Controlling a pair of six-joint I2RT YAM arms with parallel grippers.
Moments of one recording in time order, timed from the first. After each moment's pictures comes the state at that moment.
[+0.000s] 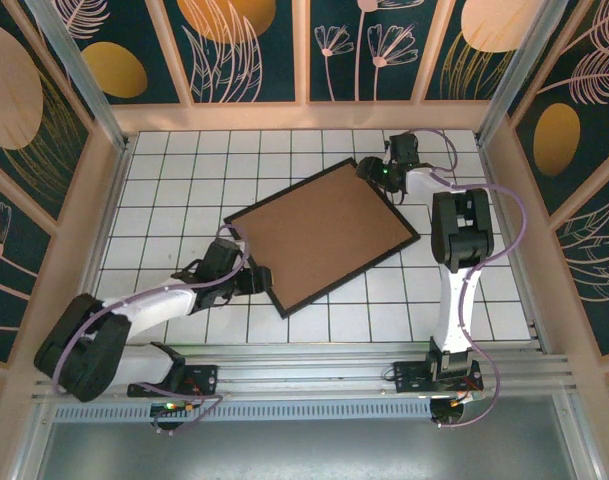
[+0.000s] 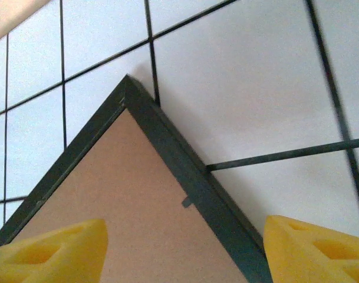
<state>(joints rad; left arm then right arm) -0.55 1.27 0.45 -0.07 0.14 -0.63 0.16 2.14 1.54 -0.21 -0.21 0.48</state>
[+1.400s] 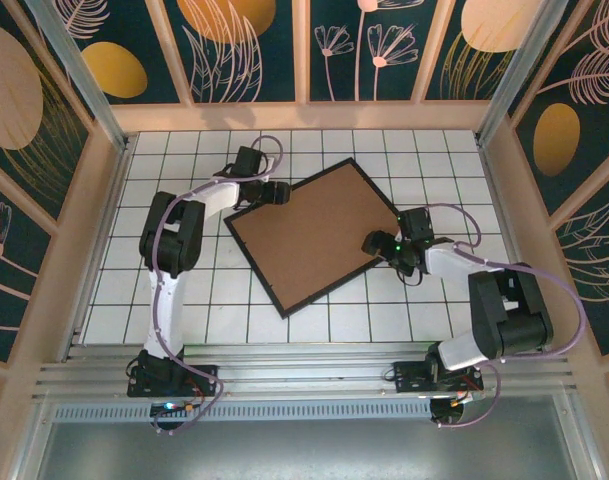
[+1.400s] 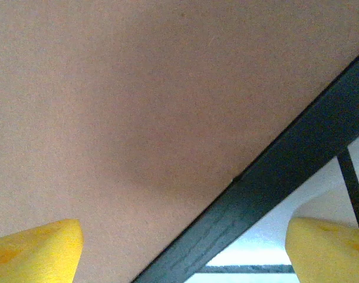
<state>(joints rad) -0.34 2.24 1.57 -0.25 0.23 -0.21 0.24 1.48 0.66 -0.21 -0.23 0.67</state>
